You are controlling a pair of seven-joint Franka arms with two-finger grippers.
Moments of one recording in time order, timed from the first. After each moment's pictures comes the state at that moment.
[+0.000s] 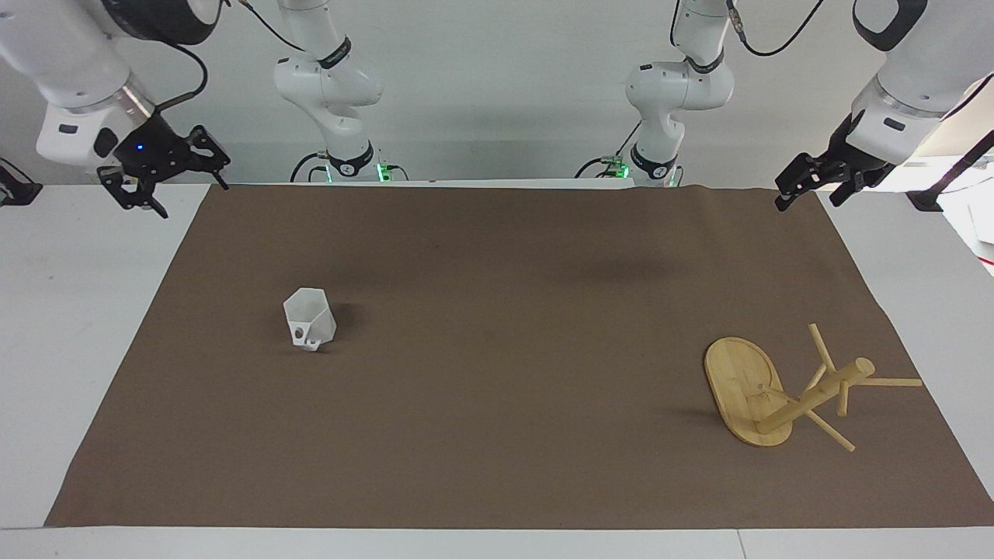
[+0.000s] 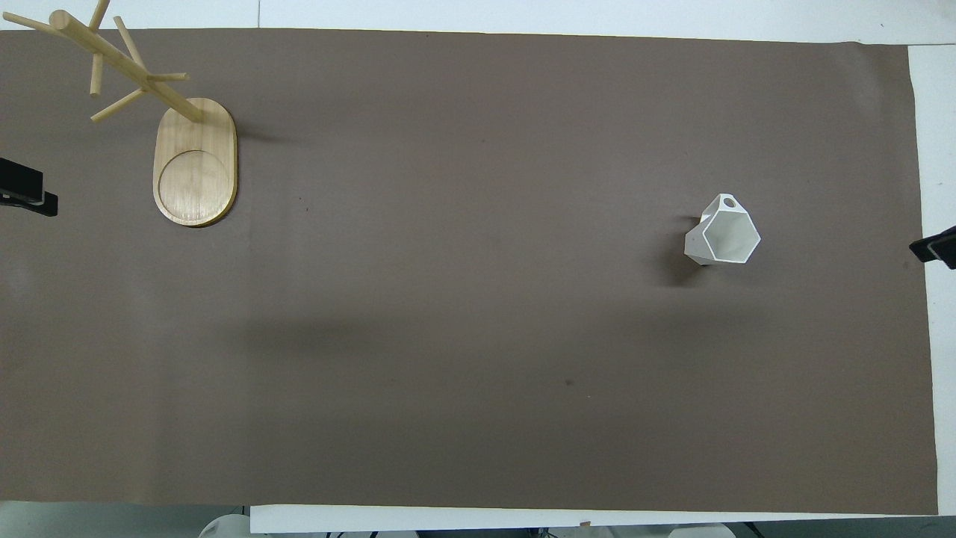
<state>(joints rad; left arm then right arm) -0.12 -0.01 0.06 -1.52 -0.02 1.44 -0.07 -0.16 0.03 -0.08 -1.54 0.09 1.46 -0.95</state>
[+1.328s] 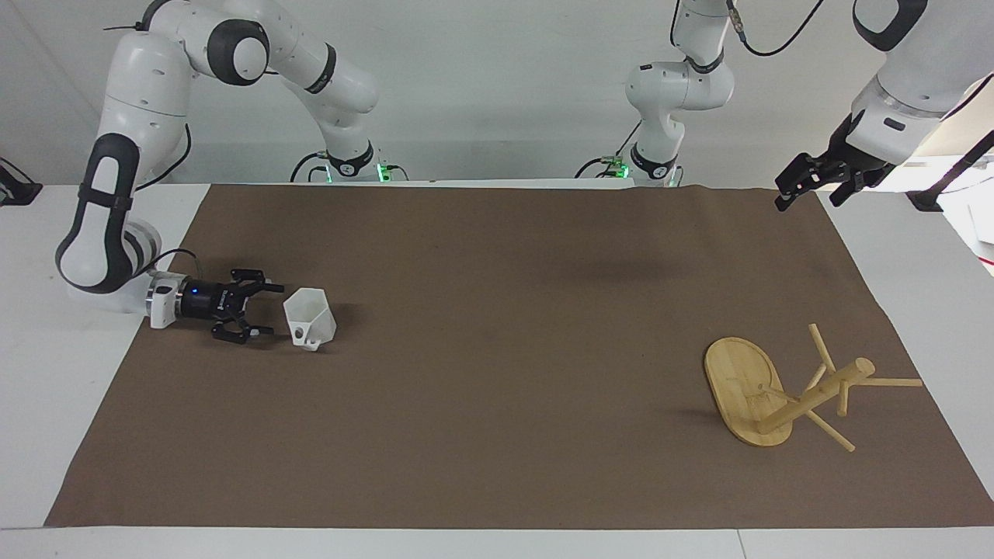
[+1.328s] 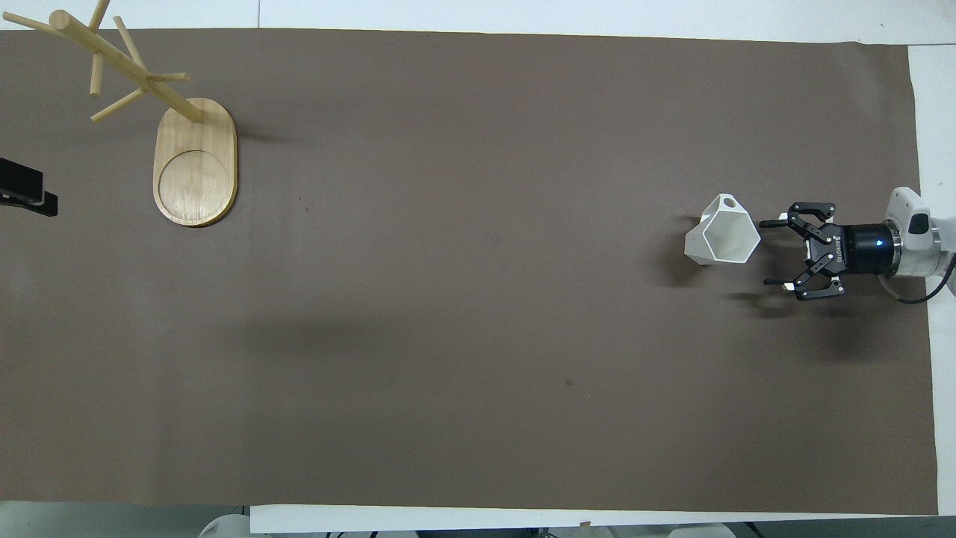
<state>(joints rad) -0.12 -0.01 0.06 -1.52 -0.02 1.44 -0.07 -0.47 0.58 -0.08 -1.84 1.02 1.44 -2.46</state>
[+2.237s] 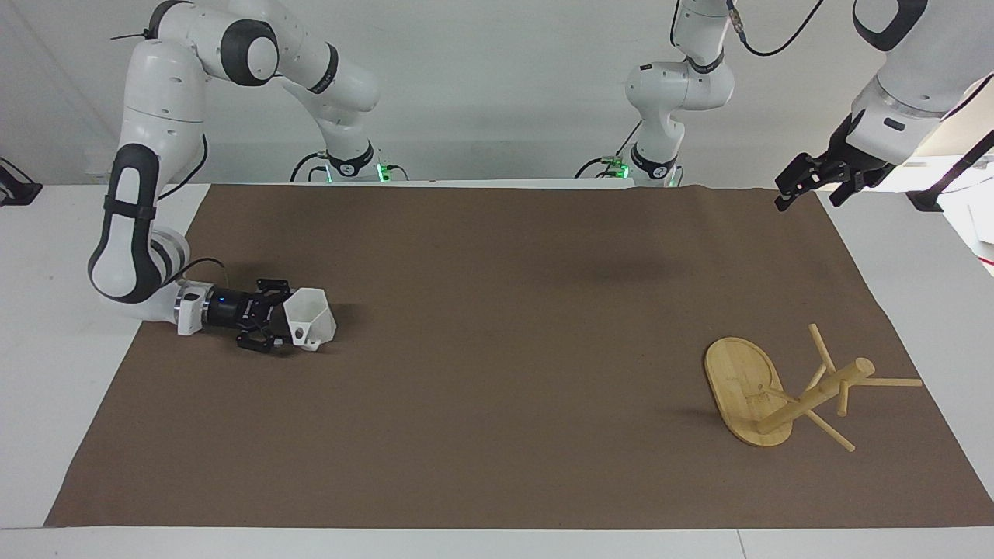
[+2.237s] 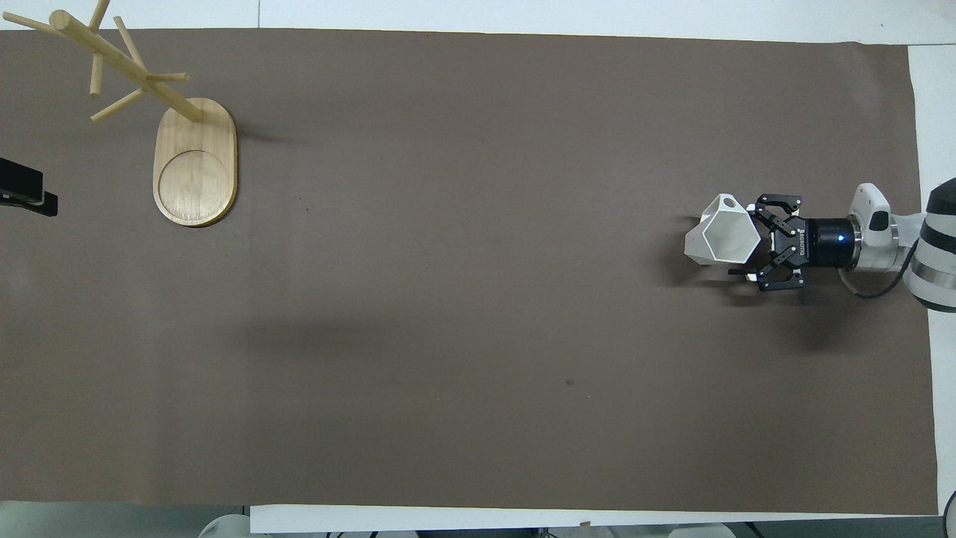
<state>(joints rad) -0.12 -0.01 0.06 -1.52 -0.02 1.44 -0.07 -0.39 0.58 -0.07 -1.90 1.13 1.51 -2.53</state>
